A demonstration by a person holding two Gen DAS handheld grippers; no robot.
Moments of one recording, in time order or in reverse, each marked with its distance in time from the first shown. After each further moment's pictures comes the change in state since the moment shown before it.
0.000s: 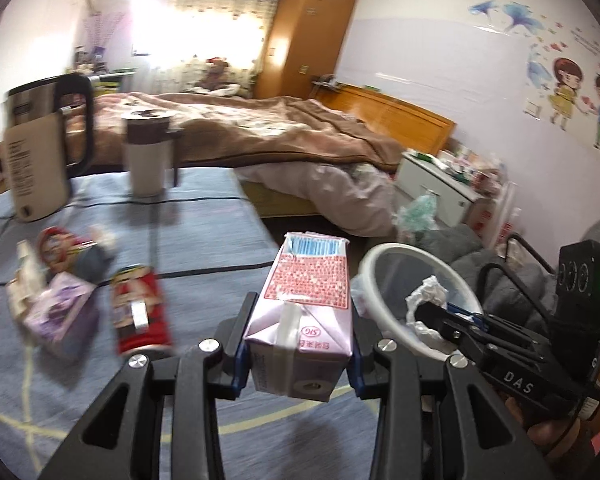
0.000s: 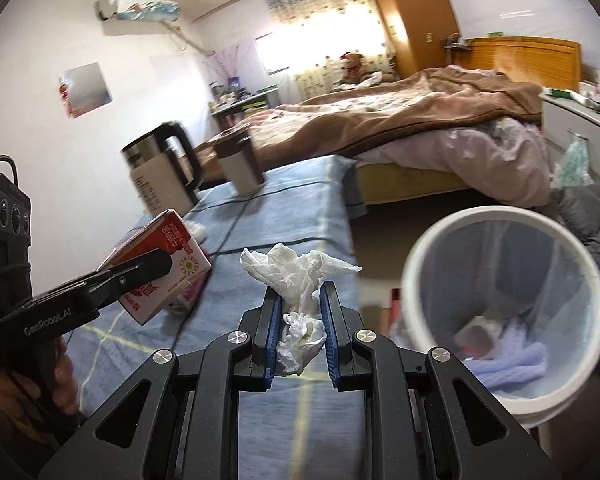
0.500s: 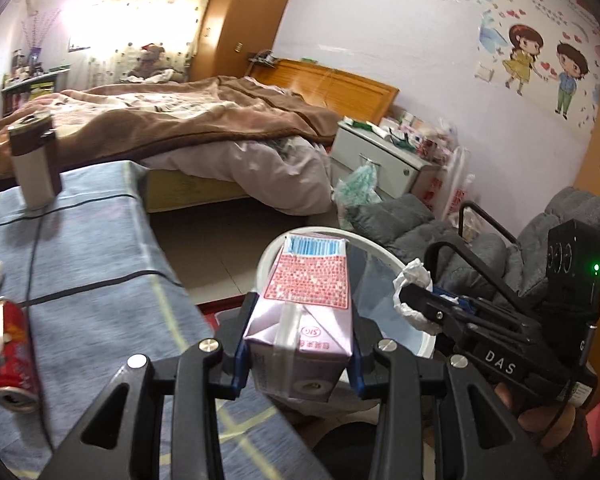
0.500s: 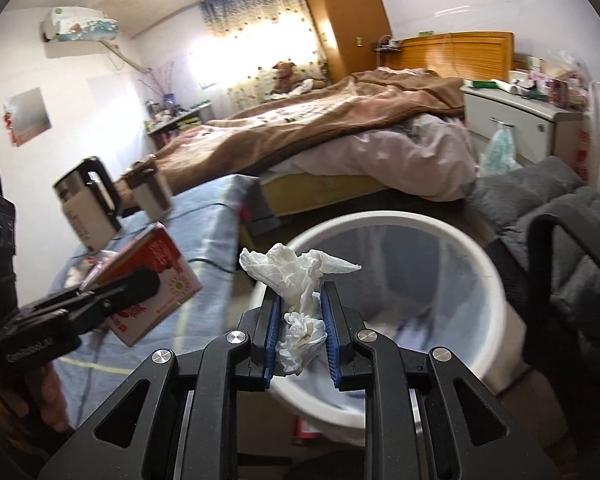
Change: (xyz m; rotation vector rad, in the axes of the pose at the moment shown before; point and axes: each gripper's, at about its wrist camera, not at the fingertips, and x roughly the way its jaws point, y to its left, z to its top) left arm 0.067 -0.088 0.009 0.093 0.091 -0.169; right arm -0.033 -0.093 0.012 0.089 -0.022 -0.217
